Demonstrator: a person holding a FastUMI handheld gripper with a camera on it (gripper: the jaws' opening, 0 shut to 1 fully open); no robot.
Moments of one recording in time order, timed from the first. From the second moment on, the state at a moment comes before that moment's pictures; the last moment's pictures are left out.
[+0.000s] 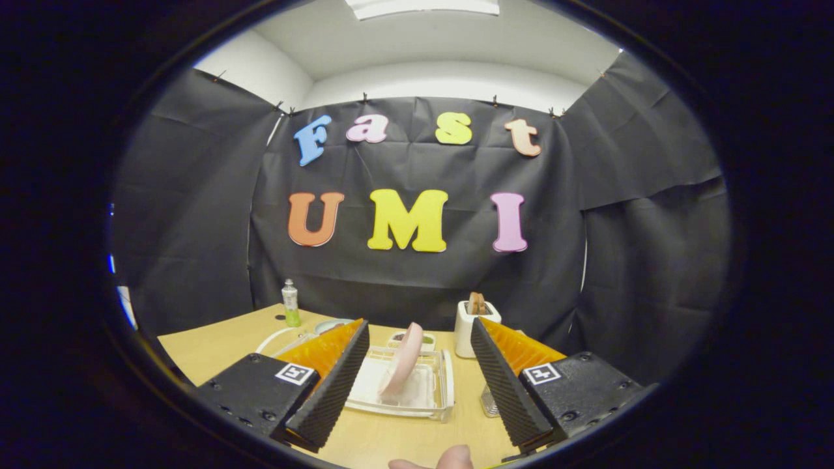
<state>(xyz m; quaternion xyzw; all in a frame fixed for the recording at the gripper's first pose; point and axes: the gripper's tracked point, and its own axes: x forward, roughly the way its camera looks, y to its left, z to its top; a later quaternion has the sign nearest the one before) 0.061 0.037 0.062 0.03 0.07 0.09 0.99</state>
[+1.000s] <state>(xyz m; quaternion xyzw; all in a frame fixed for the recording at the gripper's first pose) 0.215 0.088 -0.019 0.00 0.39 0.12 0.91</state>
